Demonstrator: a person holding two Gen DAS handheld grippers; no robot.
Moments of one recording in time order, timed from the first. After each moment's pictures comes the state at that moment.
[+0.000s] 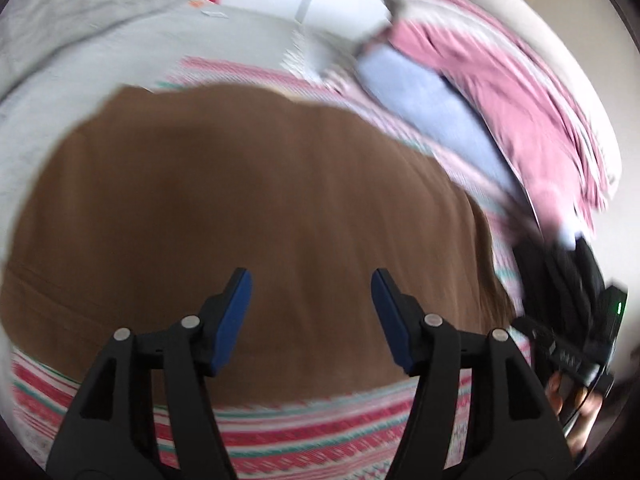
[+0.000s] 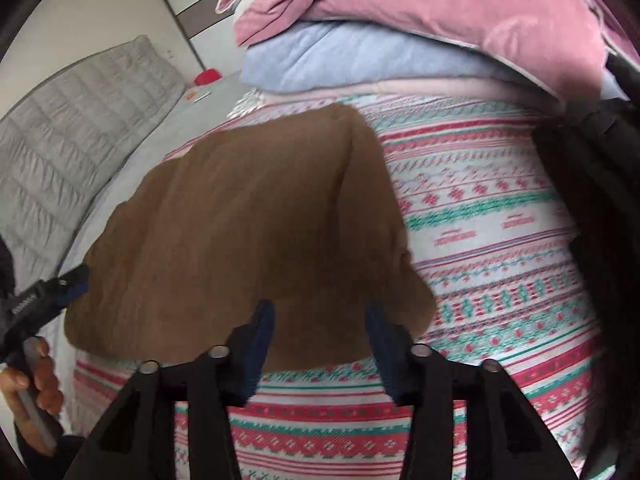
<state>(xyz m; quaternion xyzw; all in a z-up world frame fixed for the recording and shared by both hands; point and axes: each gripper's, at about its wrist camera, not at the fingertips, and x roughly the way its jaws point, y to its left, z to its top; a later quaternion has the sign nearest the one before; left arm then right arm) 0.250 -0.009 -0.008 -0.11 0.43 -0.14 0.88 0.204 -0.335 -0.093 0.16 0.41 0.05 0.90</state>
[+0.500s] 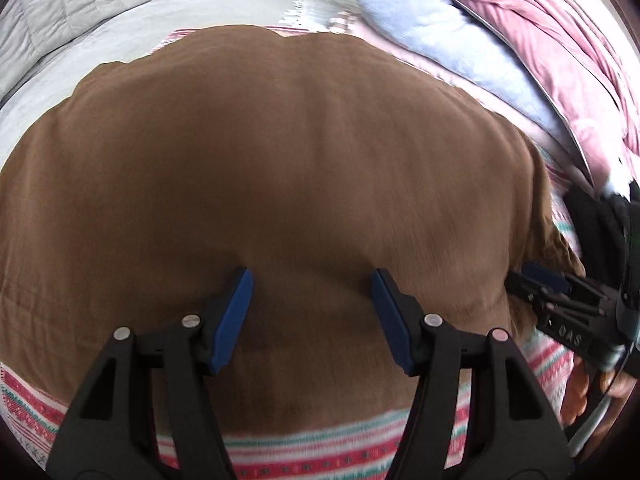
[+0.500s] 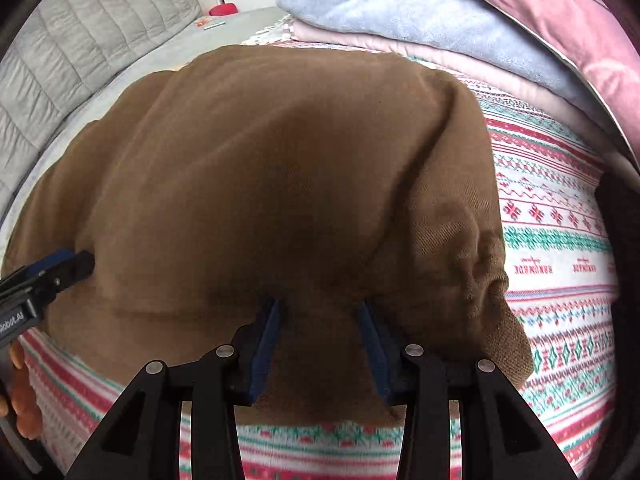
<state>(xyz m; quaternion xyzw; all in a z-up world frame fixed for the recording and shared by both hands) 0.275 -0.040 -0.061 -0.04 0.46 -0.08 0.88 0.277 -0.270 -0.138 0.03 0.48 0.04 0.88</state>
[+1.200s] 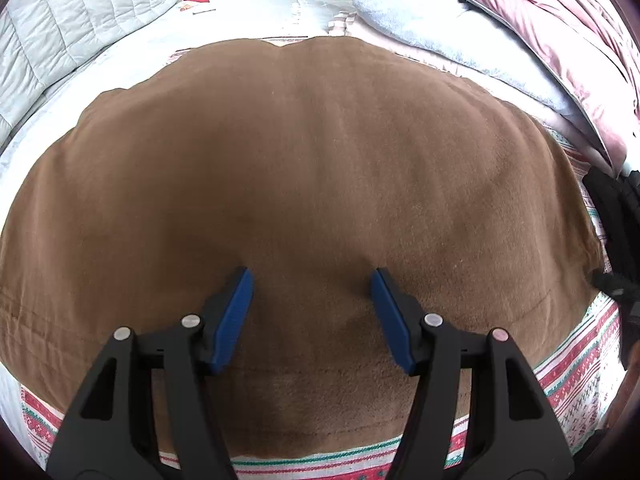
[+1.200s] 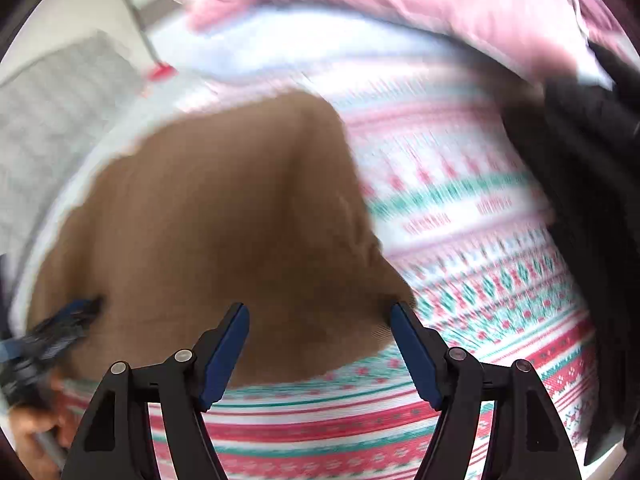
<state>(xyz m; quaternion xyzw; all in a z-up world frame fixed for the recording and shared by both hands) 0.283 -0.055 -0.063 0.02 0.45 -0.06 0.89 0.217 -0.357 -0.126 0.14 0.47 -0.07 0.87</state>
